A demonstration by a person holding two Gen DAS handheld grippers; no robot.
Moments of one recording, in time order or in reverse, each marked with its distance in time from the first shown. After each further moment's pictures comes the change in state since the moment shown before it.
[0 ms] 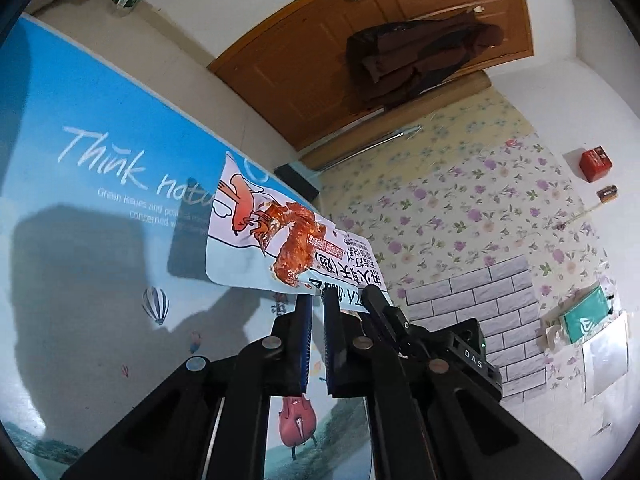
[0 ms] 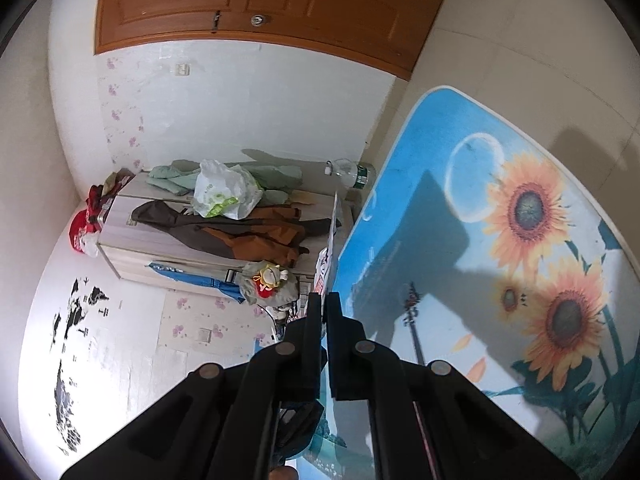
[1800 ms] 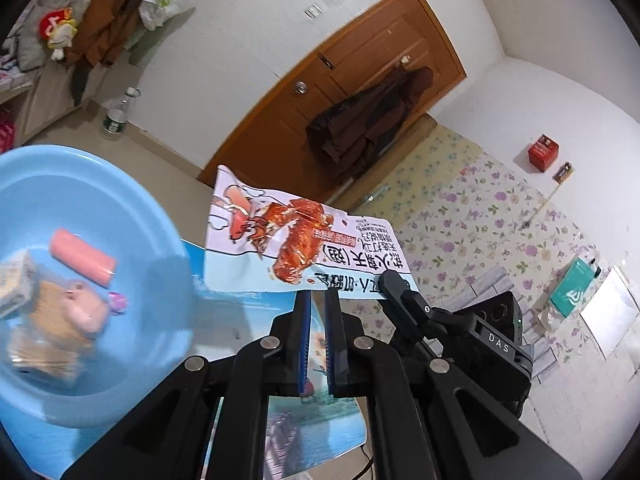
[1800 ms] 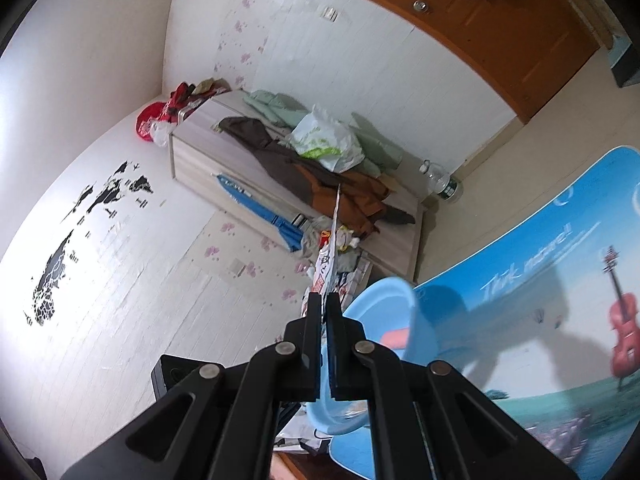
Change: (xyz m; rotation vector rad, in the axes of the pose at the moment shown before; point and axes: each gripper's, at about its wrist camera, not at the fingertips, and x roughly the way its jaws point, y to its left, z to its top) left arm -0.256 -0.065 -0.022 0.225 -0.290 0.038; right arm -0.010 0.234 -0.173 -0.424 0.070 0.143
